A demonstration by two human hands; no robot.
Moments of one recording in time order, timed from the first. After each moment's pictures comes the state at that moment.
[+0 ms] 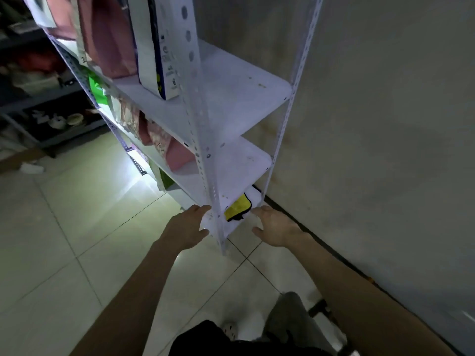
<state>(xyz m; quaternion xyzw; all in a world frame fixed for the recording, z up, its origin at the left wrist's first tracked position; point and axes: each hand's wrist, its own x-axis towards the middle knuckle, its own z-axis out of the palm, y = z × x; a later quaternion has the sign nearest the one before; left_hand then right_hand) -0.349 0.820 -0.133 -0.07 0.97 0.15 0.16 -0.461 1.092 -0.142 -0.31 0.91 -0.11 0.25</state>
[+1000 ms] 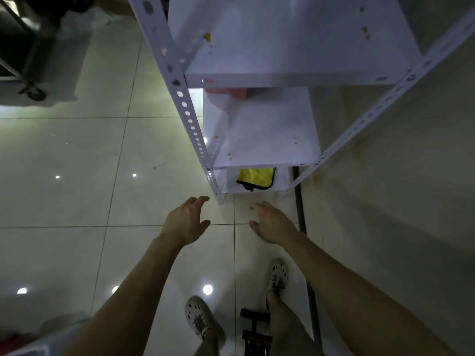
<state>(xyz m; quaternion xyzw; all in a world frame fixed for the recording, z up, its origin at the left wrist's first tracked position) -0.400 1.017 -0.260 -0.48 0.83 0.26 0.13 -0.647 1.134 -0.291 -0.55 0.74 -0.03 0.39</state>
